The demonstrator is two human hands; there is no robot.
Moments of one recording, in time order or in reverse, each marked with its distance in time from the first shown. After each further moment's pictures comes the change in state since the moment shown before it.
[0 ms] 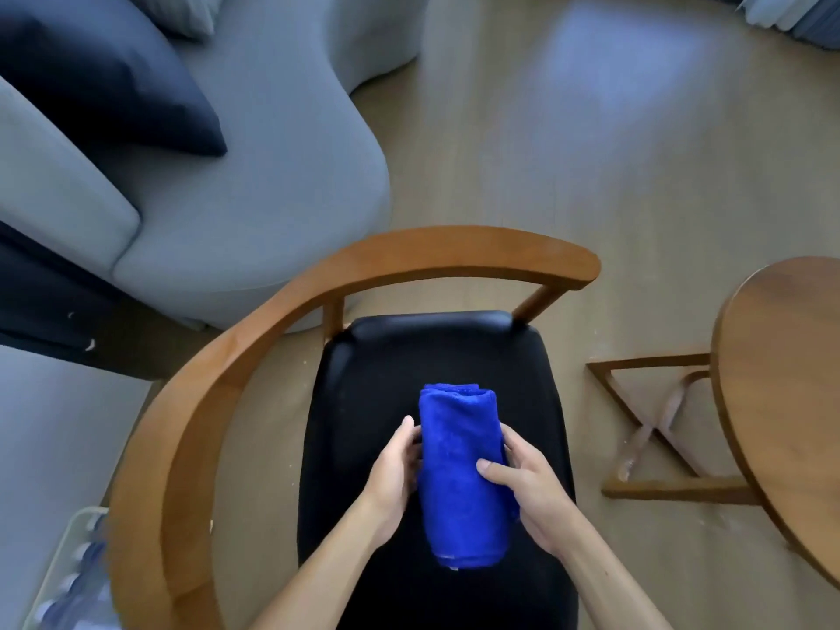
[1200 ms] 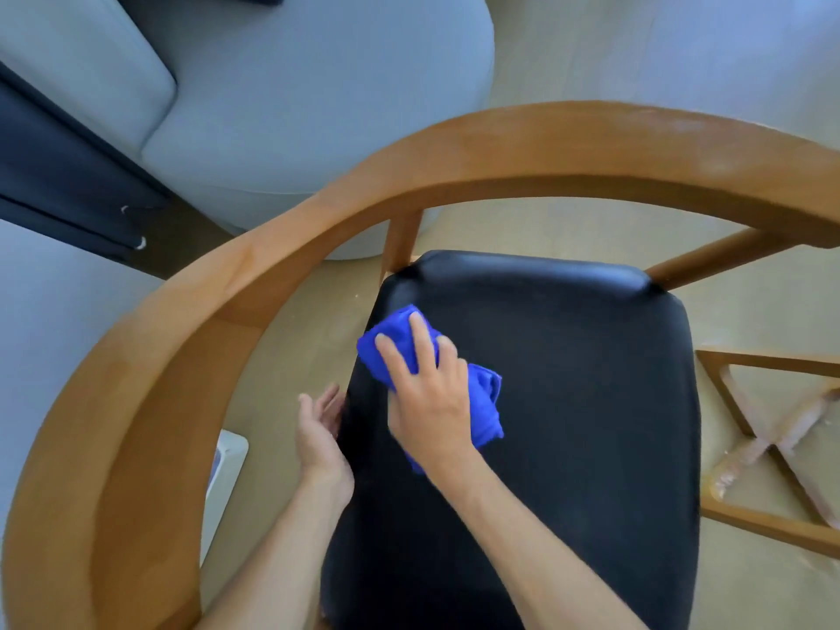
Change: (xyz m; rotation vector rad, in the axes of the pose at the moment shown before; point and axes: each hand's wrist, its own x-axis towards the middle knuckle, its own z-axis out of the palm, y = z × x) left_hand 0.070 -0.030 -0.142 -0.401 0.756 0.180; right_hand 0.179 0.101 0.143 -1.387 0.308 -0.901
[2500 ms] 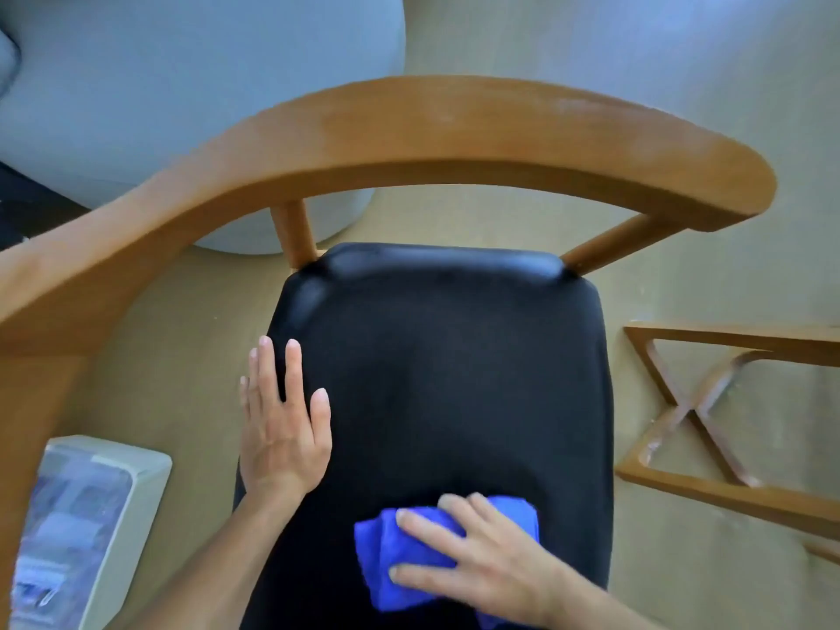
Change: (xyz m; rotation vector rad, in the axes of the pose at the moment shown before) left_hand 0.019 -0.046 0.031 1.518 -0.020 1.006; right_hand -0.149 0.138 -0.065 -0.036 -0.138 -0.665
